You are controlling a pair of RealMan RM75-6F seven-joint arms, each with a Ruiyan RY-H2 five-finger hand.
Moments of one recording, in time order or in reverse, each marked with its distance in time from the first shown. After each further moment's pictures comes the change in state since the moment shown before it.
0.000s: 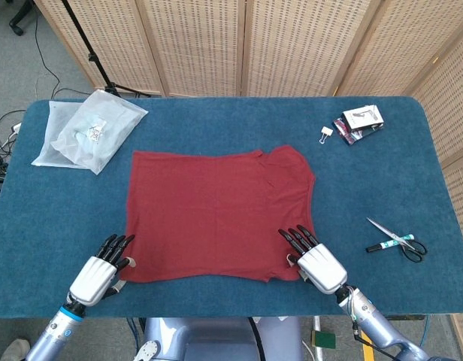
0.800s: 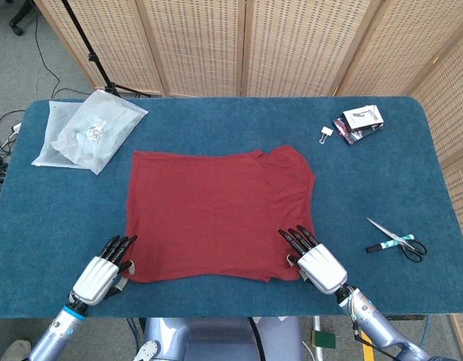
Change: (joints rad) left arm -0.014 -0.005 0.011 -0.012 -0.018 -0.026 -0.049; right arm 0.003 0.003 -0.005 -0.002 -0.001 -0.004 0.003
